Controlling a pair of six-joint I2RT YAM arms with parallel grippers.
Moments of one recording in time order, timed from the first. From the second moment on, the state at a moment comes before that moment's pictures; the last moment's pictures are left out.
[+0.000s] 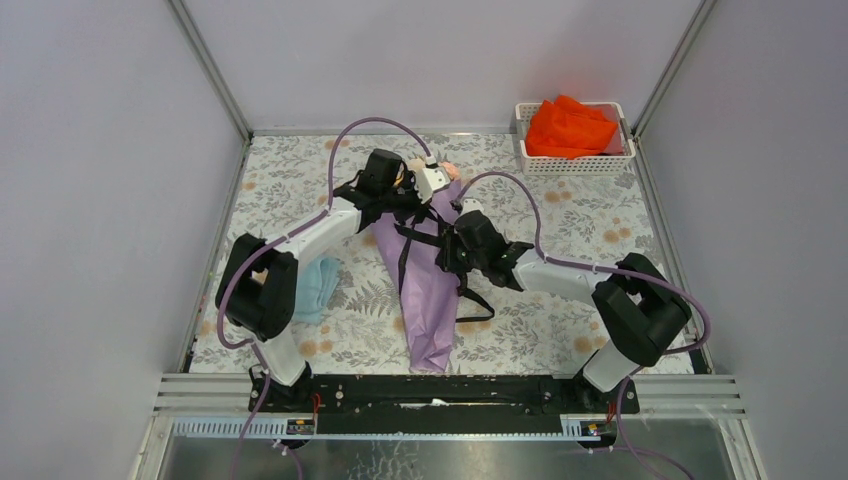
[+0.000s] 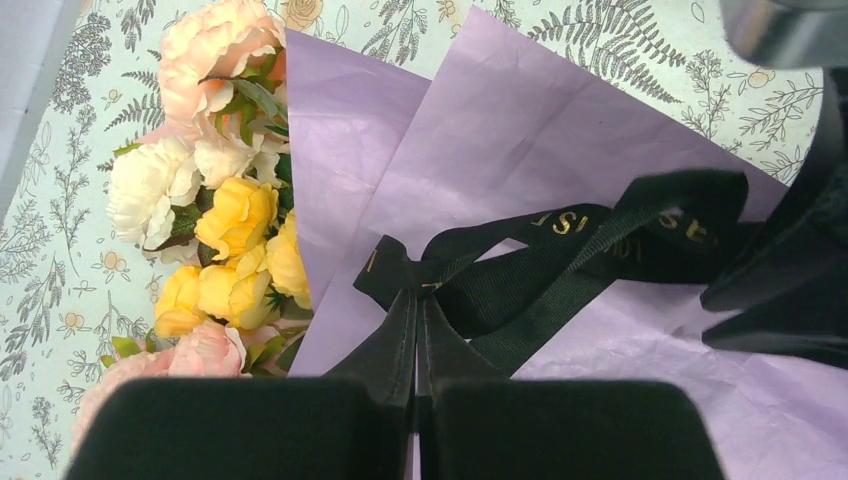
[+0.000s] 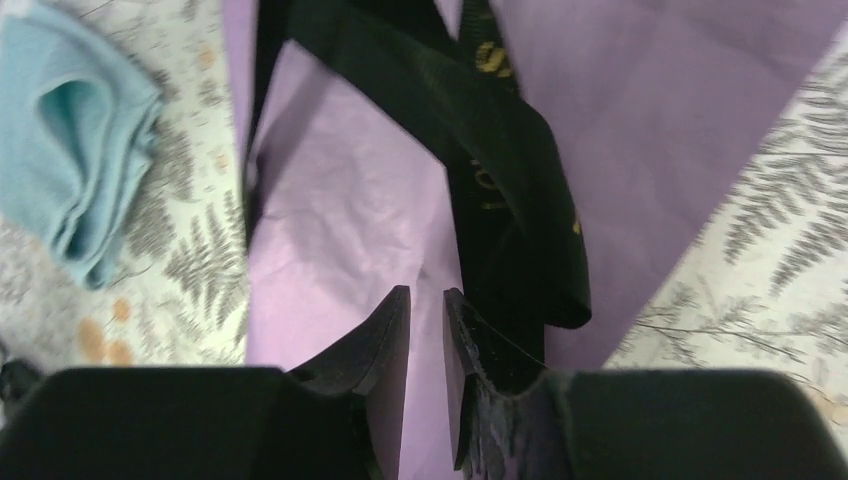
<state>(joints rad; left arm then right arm) -0.46 1.74 1.26 -0.22 0.42 0.57 0.77 1.60 0.87 0.06 0.00 0.60</state>
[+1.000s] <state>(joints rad) -0.46 1.80 1.28 -0.16 0.40 0.54 0.59 1.72 1.05 0.05 0.04 0.50</state>
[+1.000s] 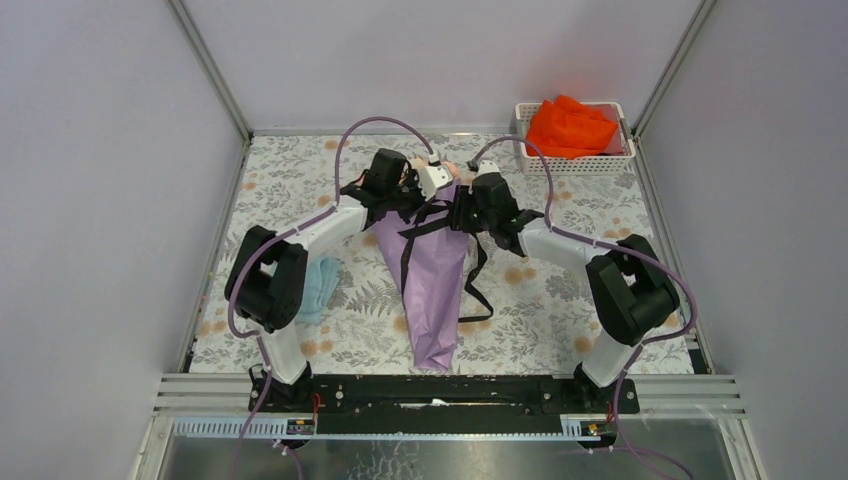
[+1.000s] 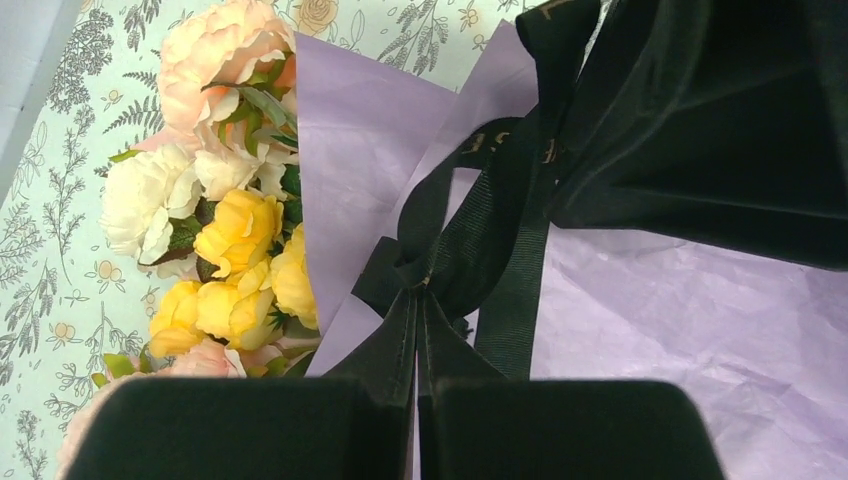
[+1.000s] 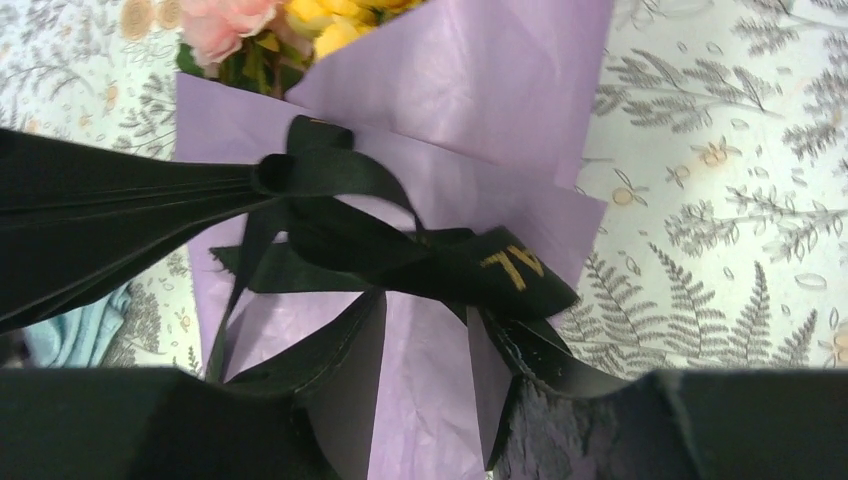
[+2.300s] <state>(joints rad) -0.41 1.89 1.33 -0.13 0.49 0.45 0.50 1.96 1.30 -0.18 -0.77 -0.98</state>
